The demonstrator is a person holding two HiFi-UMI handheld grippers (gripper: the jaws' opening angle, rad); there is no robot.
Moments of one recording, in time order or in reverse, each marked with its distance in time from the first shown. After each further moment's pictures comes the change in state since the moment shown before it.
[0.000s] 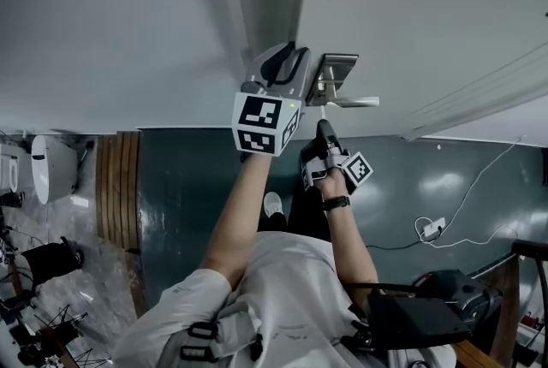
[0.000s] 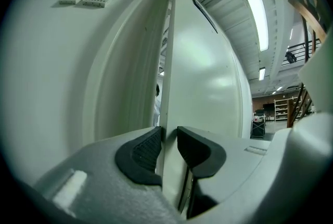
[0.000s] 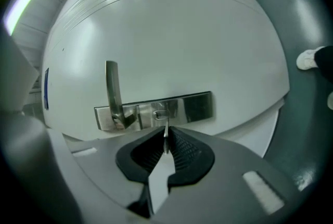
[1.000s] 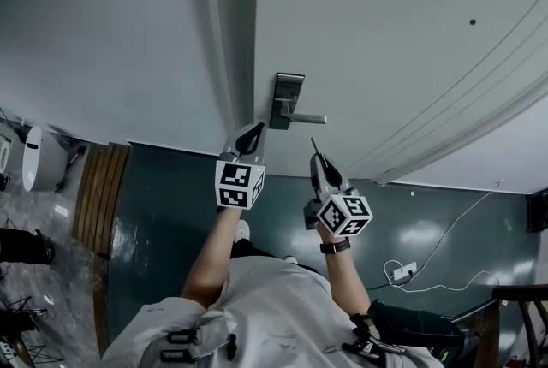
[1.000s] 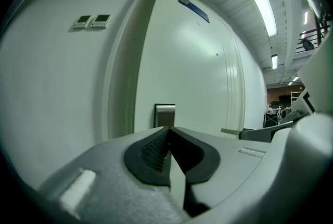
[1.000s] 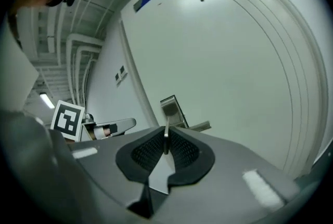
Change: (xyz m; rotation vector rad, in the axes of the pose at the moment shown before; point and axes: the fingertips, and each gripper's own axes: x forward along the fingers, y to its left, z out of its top) left arm -0.090 -0.085 -0.060 0.006 0.102 0.174; right arm -0.106 0.180 0.015 -1.294 0.284 0.030
